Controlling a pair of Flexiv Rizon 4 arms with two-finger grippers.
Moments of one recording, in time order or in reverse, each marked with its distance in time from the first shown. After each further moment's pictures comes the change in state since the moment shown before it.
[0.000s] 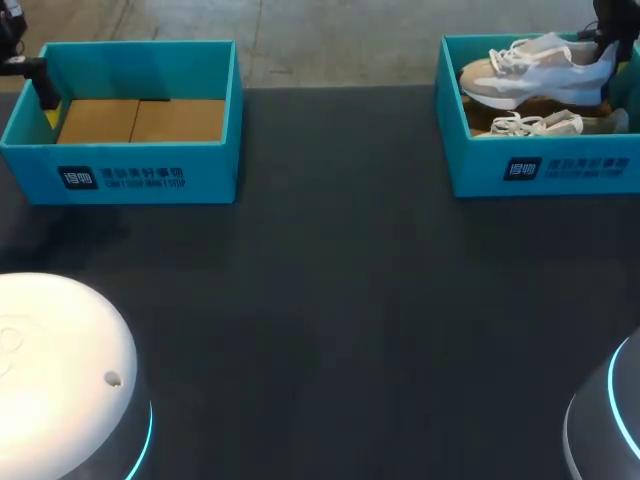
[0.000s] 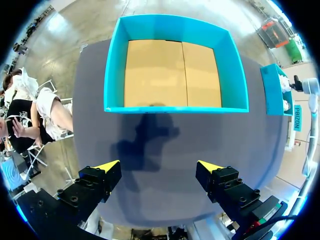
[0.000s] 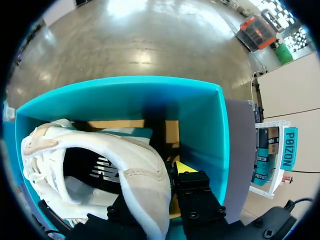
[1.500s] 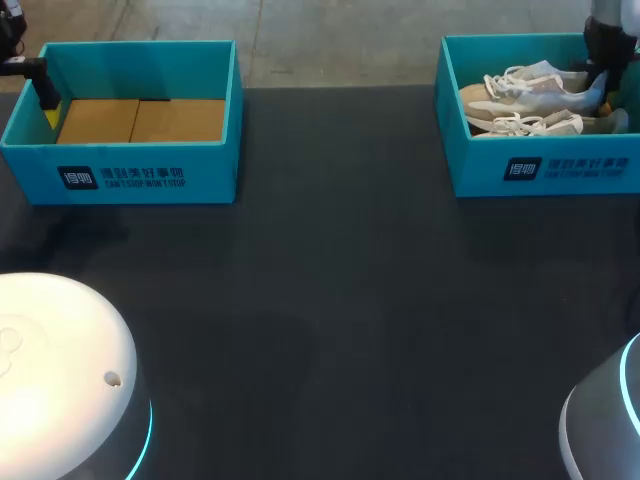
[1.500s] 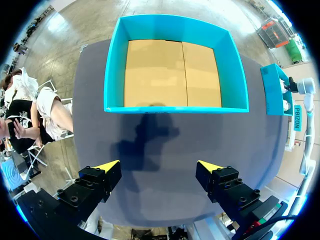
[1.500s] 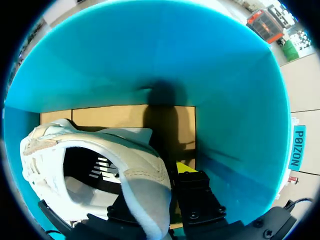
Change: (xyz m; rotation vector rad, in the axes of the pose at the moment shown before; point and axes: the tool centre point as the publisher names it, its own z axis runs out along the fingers) left arm 0.000 0.000 0.000 0.000 0.000 0.000; right arm 0.014 -0.018 0.057 0.059 0.056 -0.007
